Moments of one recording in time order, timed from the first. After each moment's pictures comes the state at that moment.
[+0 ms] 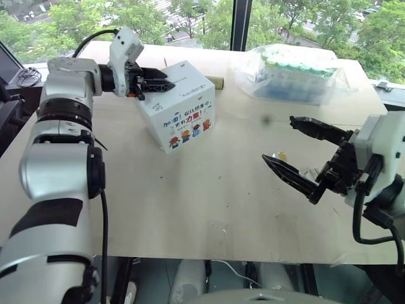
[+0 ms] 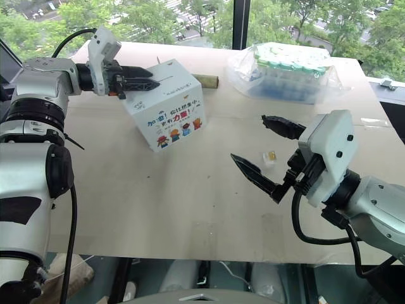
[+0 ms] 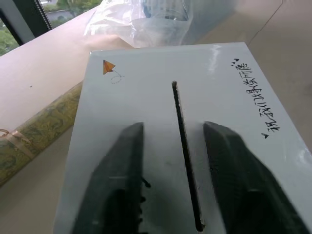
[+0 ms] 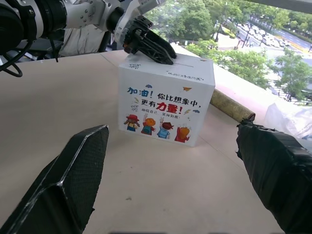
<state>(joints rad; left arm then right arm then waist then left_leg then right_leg) -1.39 0.72 -0.04 1.21 -0.05 0.17 -1.33 -0.13 -1.01 -0.29 -1.02 1.30 0.66 0.03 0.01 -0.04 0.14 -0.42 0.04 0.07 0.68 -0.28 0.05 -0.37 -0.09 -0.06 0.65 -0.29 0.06</state>
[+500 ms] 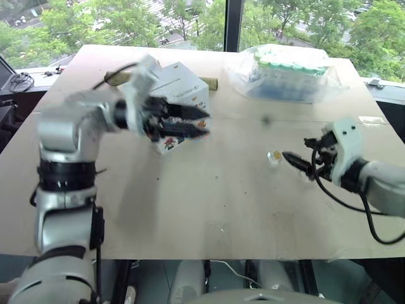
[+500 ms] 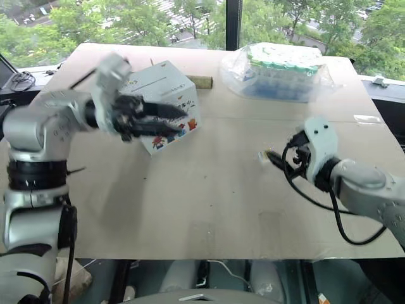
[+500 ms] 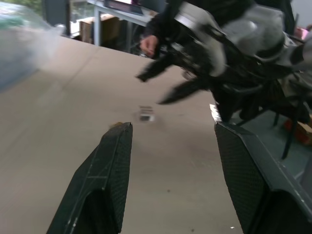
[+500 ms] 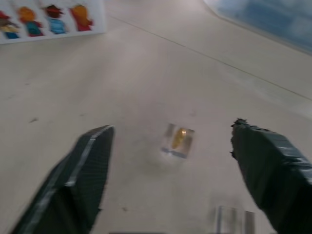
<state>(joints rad) -0.76 0.71 0.05 -0.12 -0.59 0.91 -1.43 -0.35 -0.95 -0.03 -0.56 1.25 1.00 -0.16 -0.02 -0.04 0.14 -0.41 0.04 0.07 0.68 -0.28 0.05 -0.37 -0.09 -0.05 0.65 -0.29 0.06</state>
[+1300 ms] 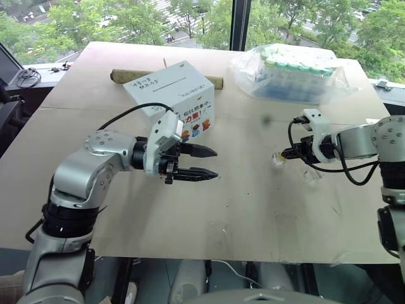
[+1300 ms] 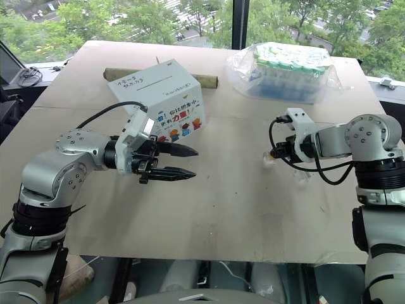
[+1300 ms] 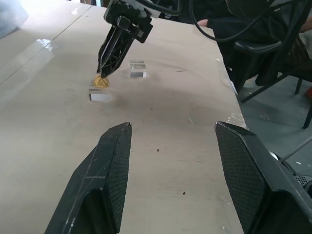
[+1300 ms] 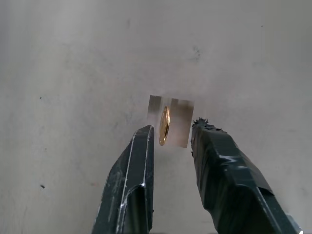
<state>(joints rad) -0.51 0.76 -0.01 -0.29 -0.58 0.71 -1.30 -0.84 -0.67 0.02 0.12 1.09 1.59 -0.05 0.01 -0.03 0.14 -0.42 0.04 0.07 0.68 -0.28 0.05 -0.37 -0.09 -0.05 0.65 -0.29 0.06</state>
